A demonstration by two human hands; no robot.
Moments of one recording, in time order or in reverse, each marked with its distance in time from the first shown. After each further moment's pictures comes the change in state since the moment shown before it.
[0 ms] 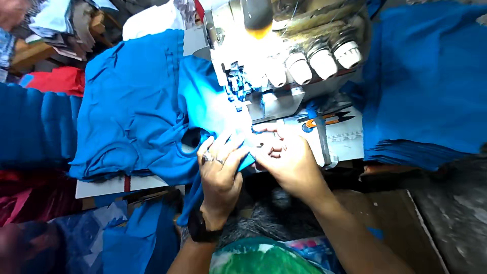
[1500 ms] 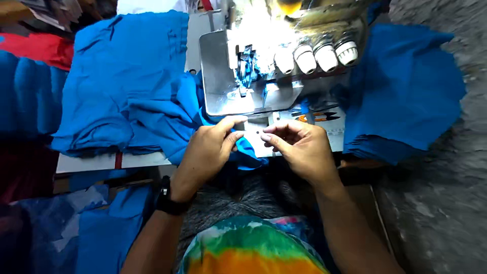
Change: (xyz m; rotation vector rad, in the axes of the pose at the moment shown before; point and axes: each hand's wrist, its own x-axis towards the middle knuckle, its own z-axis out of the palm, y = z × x) left_hand 0.039 0.002 -0.062 -0.287 -0.482 -0.257; right_hand -0.015 -0.013 -0.029 -0.248 0.008 -0.166
